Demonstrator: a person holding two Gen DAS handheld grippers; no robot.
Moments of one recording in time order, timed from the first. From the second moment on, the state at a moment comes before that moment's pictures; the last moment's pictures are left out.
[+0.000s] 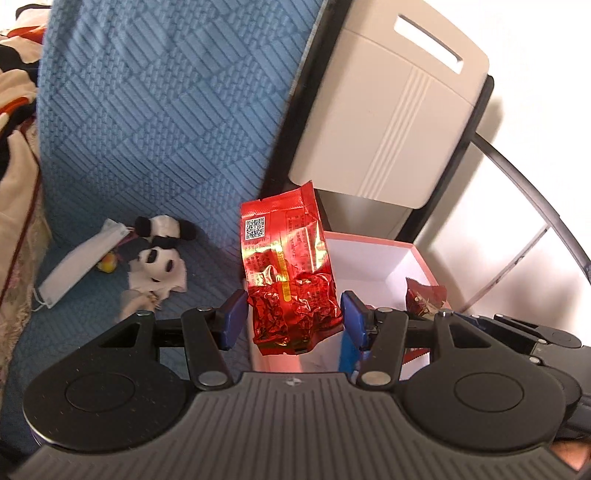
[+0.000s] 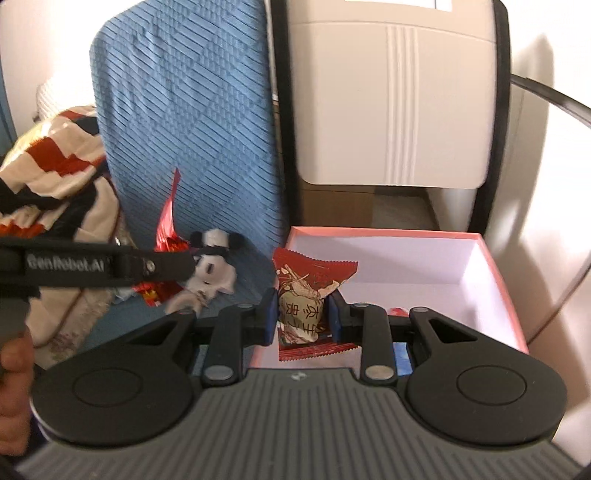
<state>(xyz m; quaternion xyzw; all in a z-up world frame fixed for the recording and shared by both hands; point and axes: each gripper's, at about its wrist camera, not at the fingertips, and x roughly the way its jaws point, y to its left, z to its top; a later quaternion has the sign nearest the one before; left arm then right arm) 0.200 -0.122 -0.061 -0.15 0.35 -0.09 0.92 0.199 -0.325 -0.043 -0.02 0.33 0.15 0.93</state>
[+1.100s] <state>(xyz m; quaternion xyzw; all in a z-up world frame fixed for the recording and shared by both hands) 0.238 -0.256 -0.142 -0.08 0.45 -0.11 0.88 0.209 -0.439 -0.129 0.01 0.44 0.08 0.89</state>
